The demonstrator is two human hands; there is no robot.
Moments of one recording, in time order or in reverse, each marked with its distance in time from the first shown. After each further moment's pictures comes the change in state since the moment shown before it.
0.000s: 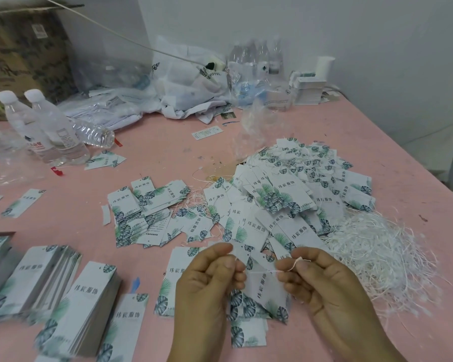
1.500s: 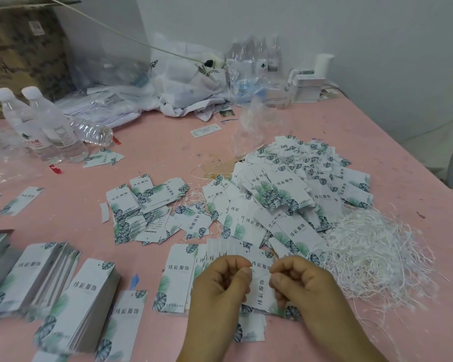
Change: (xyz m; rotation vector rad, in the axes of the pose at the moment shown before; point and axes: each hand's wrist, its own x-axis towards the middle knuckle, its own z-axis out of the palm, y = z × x) left_hand -0.009 -0.003 0.006 0.484 -0.090 -0.022; right_hand -0.007 0.007 0.011 -0.687 -0.003 -0.048
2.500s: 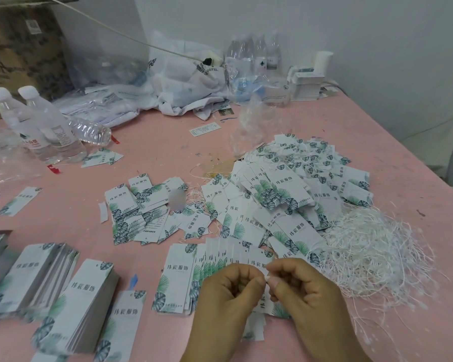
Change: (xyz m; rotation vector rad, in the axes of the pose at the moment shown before) left_hand -0.005 0.002 0.002 0.086 -0.150 0.028; right_hand -0.011 -0.005 0.013 -0.067 0.132 -0.258
